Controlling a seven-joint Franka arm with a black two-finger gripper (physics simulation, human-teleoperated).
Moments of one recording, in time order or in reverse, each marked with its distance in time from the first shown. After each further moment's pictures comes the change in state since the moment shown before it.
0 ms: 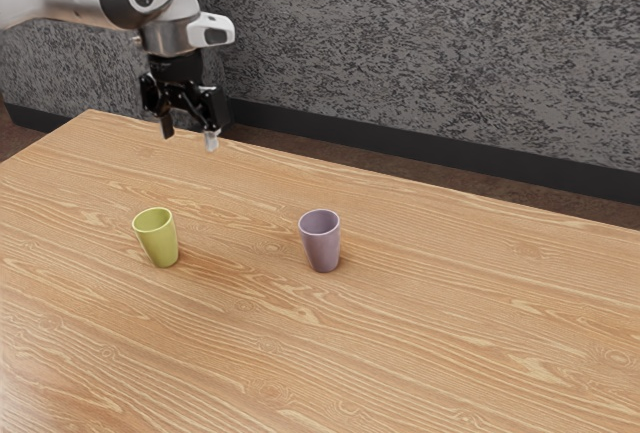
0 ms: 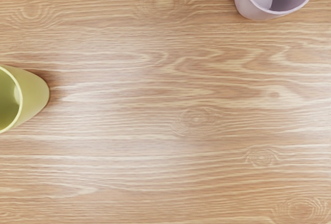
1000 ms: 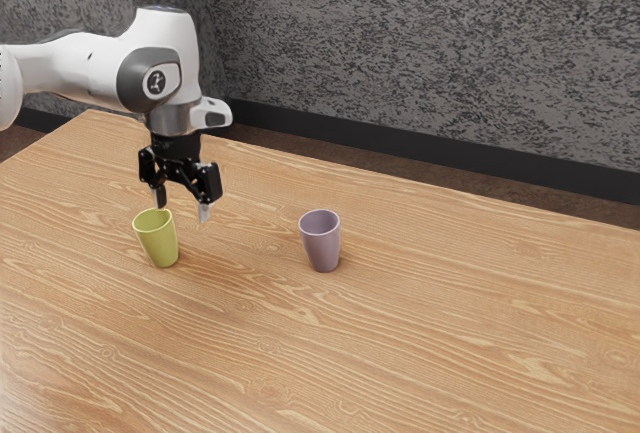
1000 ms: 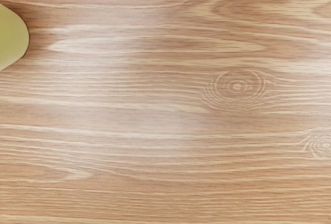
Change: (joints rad) arm 0.018 0.012 0.041 -0.312 0.015 0.221 -0.014
